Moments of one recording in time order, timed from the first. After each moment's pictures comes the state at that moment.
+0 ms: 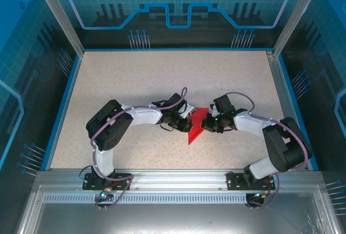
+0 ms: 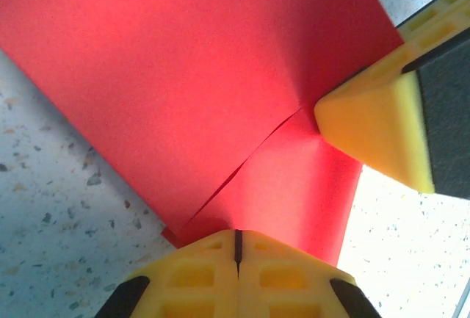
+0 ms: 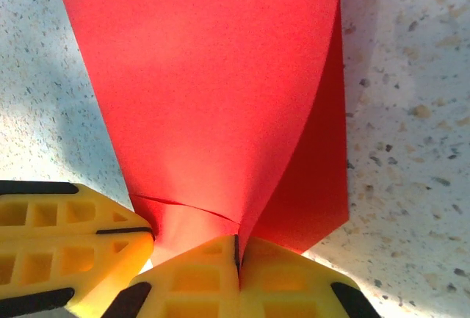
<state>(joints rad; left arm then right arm) -0.73 1.91 1.08 -0.21 0.45 -0.32 0.40 1.49 0.65 -0.27 -0.39 0.72</state>
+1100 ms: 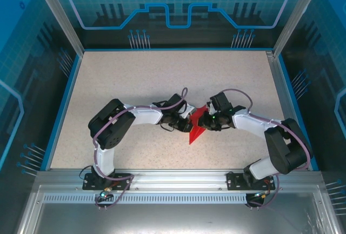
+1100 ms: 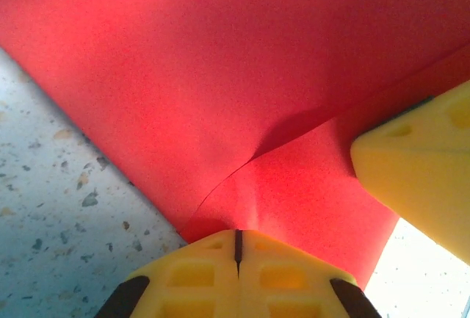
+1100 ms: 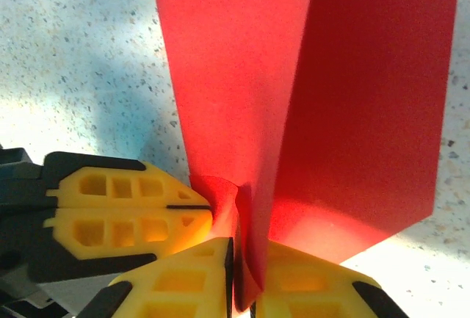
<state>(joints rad) -0.73 1.94 1.07 -0.17 0.47 -0.32 0.45 1.47 0.72 -0.34 -0.37 0.72</state>
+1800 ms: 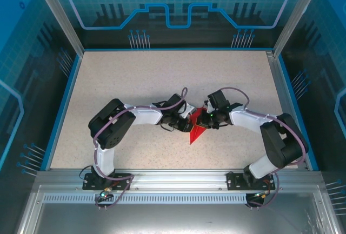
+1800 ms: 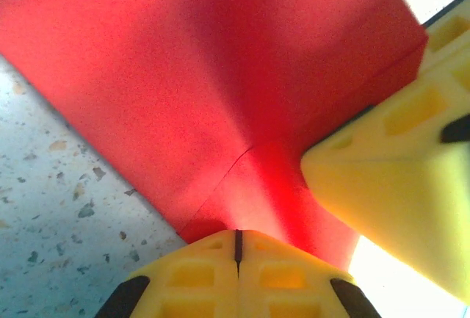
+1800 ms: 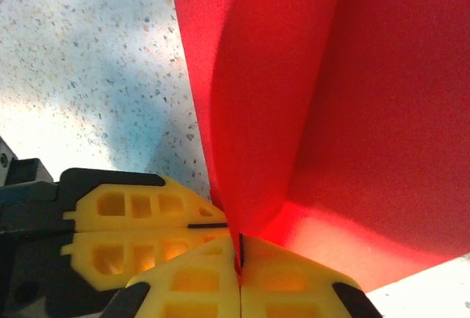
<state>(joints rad) -0.72 1.94 1.06 -0.13 0.49 -0.32 0.45 1.55 0.77 -0.34 -0.40 0.72</state>
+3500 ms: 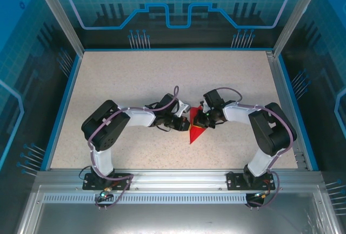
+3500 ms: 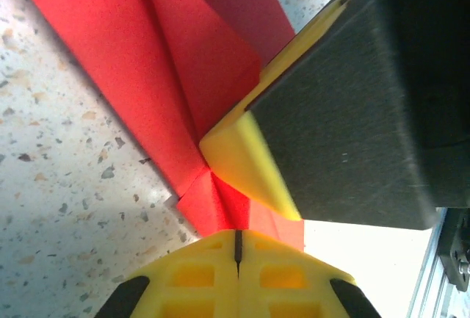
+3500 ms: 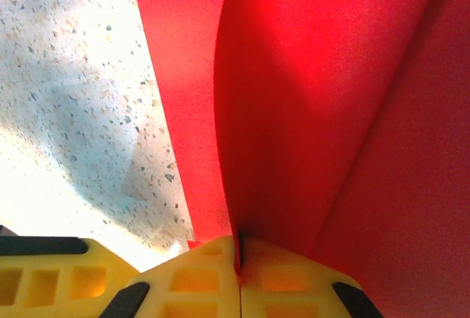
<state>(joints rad) -0.67 1.87 0.94 0.02 0.58 -0.41 0.45 1.70 0.83 -0.31 -0.45 0.69</state>
